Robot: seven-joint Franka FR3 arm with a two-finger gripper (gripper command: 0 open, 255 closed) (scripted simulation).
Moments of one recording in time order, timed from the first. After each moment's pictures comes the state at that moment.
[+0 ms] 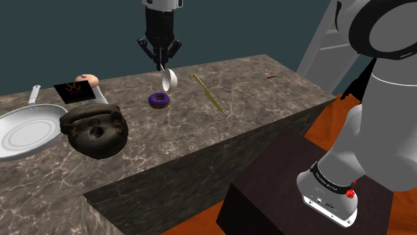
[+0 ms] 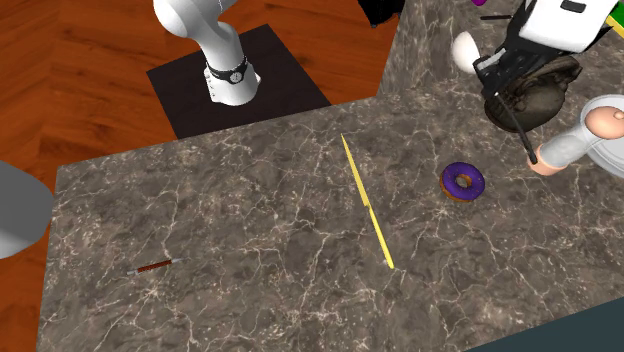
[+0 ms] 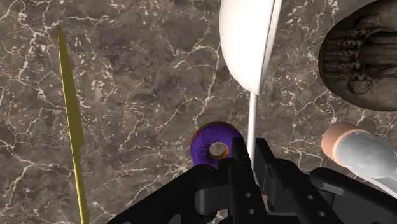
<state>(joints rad) 0.42 0.34 0.03 -1.32 0.09 1.71 0.72</state>
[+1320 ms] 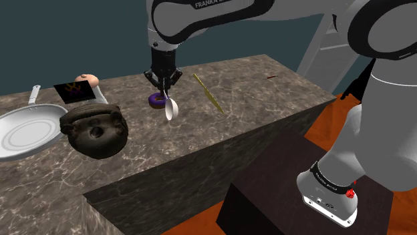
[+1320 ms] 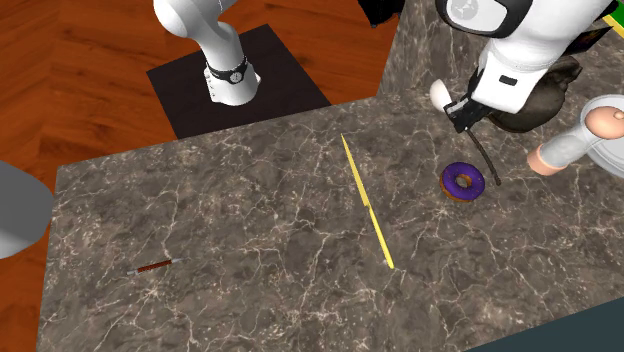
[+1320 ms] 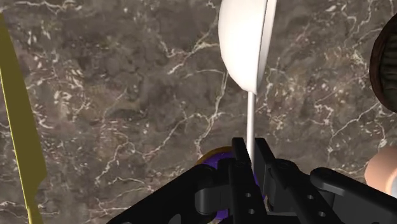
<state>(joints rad) 0.42 0.35 0.03 -1.57 0.09 1.97 0.70</state>
